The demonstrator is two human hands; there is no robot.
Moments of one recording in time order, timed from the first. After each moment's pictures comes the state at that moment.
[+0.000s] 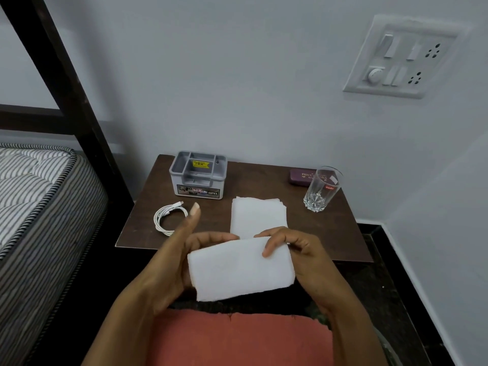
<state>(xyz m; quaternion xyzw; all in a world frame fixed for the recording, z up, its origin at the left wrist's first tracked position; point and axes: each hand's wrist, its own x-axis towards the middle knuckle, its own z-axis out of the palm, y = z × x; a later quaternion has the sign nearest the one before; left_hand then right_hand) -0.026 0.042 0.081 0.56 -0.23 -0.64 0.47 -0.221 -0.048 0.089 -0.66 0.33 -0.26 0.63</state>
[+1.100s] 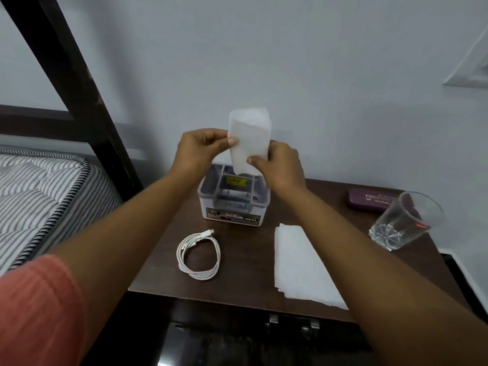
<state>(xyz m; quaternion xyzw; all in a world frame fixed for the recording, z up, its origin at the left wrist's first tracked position) 0.134 -0.153 0.068 0.64 -0.39 -0.26 0.61 0.001 -0.230 0.057 -0.80 0.43 -0.28 0.32</state>
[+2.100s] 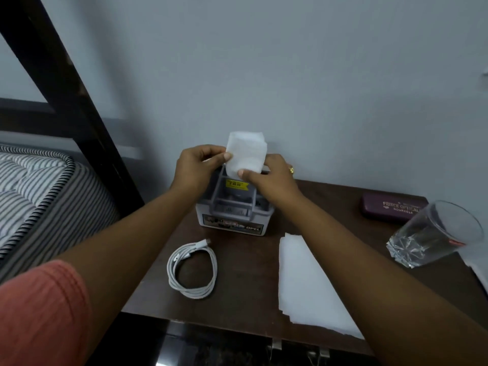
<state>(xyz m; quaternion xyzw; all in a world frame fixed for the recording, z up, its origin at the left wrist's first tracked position) 0.160 -0.183 0.001 0.67 -0.36 -0.24 0.60 0.021 -0.249 0.010 -0.77 0.43 -0.25 0.40</state>
